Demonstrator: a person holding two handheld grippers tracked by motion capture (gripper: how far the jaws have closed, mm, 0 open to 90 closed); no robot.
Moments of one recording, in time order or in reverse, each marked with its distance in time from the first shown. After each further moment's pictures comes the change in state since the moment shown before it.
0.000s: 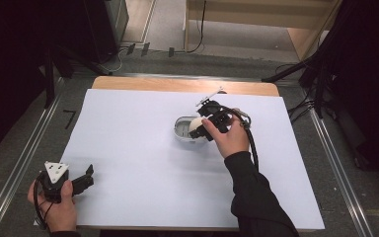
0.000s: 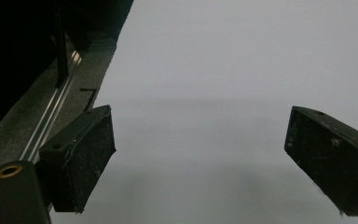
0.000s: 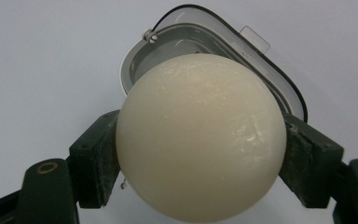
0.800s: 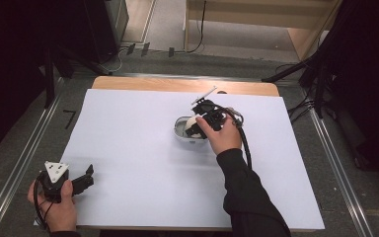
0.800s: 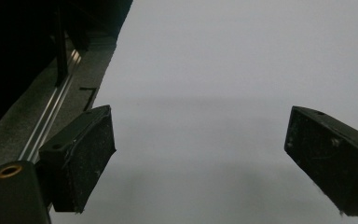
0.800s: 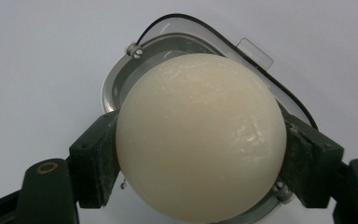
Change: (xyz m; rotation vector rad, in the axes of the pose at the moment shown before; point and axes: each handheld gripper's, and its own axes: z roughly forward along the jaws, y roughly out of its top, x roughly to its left) left arm 0.000 0.000 0.000 0.007 -0.001 0.000; right arm -0.002 0.011 0.021 0.019 -0.022 0.046
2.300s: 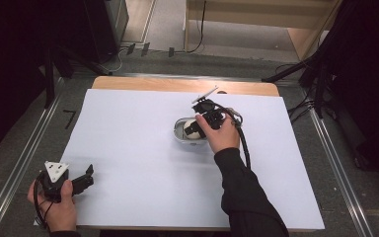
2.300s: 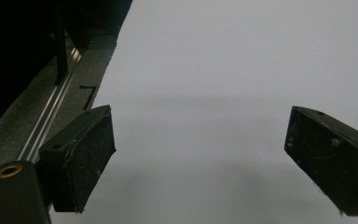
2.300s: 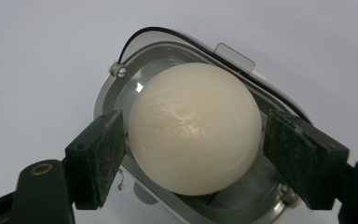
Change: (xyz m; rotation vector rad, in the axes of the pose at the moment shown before) left arm 0.000 0.000 0.001 0.004 0.001 -0.005; right arm -0.005 0.001 0.004 -0.007 0.017 0.073
